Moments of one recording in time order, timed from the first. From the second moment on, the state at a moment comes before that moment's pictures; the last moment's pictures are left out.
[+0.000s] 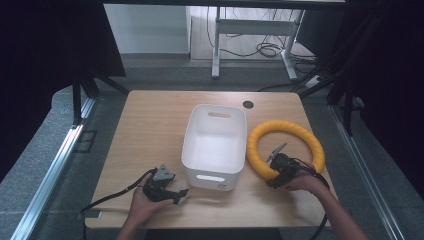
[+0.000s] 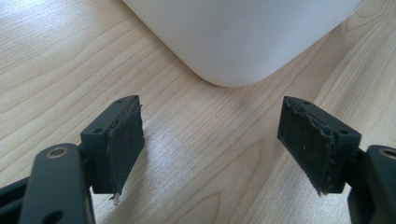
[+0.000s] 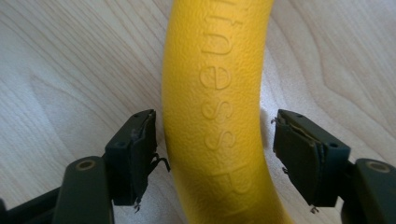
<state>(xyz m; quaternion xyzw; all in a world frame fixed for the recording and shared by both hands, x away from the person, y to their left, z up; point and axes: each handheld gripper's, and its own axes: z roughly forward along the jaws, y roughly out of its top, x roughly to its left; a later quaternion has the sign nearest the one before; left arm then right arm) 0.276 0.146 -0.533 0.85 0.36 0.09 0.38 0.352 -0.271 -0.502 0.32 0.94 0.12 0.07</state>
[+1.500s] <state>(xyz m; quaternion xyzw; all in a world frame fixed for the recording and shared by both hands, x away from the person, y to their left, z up) 0.276 0.144 -0.534 0.85 0.36 0.09 0.38 0.374 -0.309 -0.442 0.34 0.89 0.31 -0.01</state>
